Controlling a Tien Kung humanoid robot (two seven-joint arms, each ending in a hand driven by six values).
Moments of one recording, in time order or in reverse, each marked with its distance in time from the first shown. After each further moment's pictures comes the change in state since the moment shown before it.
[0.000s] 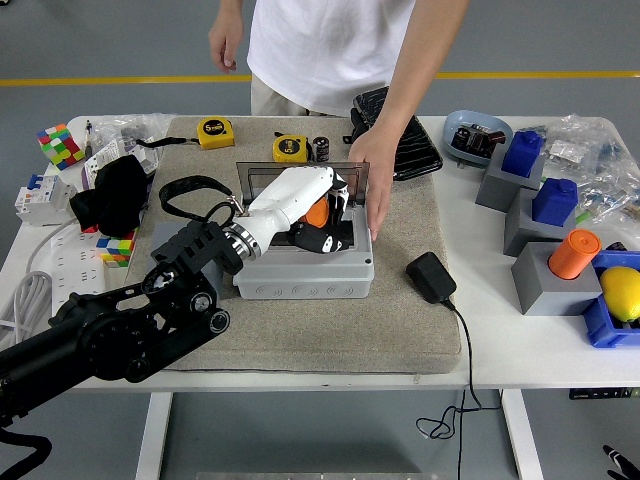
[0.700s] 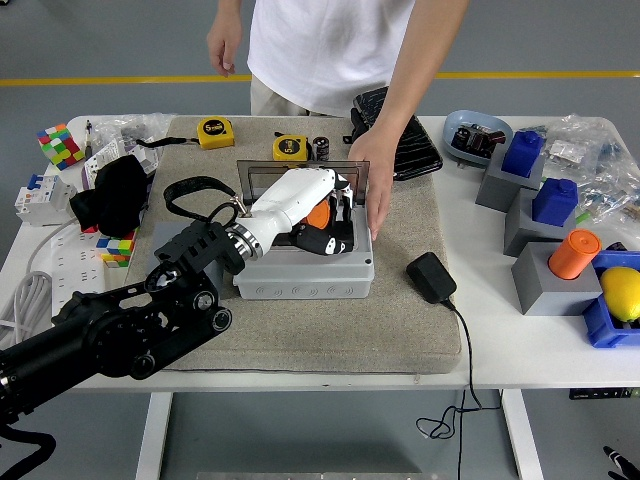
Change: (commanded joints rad) left arm -0.001 -0.005 0.009 0.028 0.010 -0.036 -0.025; right arm -0.001 -0.001 0.000 0.000 -0.003 0.000 0.001
